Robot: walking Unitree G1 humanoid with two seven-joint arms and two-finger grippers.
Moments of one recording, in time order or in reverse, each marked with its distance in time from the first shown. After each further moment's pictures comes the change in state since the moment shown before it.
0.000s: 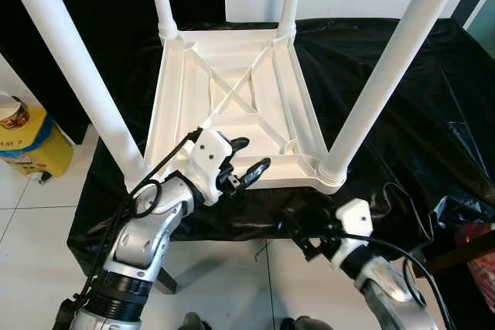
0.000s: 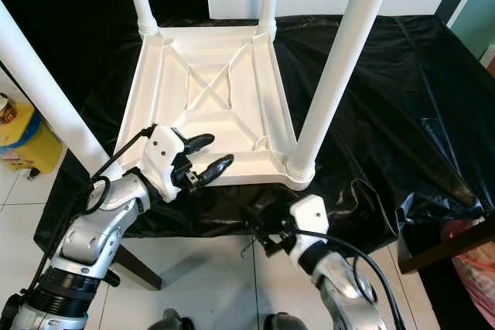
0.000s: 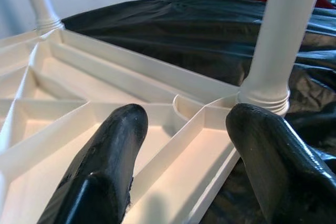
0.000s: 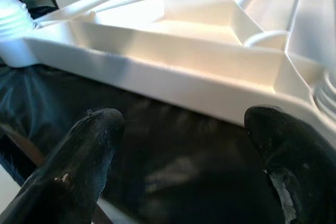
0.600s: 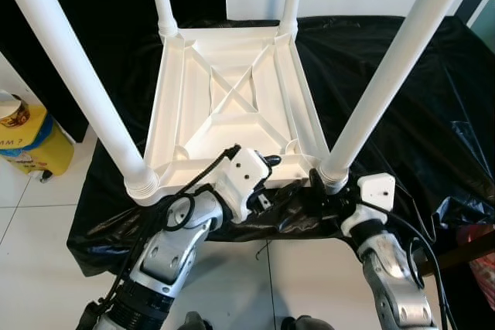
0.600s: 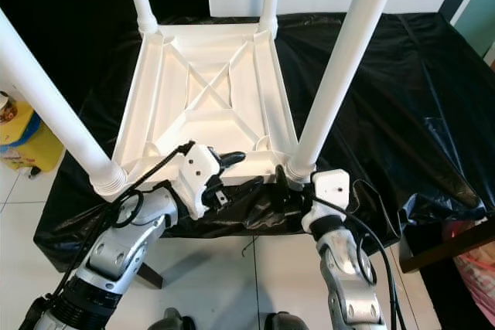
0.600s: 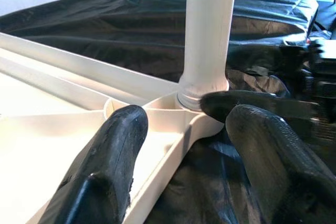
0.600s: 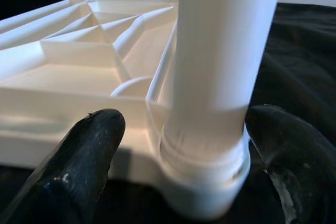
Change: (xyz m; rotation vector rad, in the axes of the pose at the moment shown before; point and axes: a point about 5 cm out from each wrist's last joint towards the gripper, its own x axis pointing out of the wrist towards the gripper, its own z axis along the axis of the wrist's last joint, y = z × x) left arm 0.021 -0.042 -0.003 0.008 0.007 -0.124; right arm -0.006 -0.029 0.013 -0.053 -0.105 -0.388
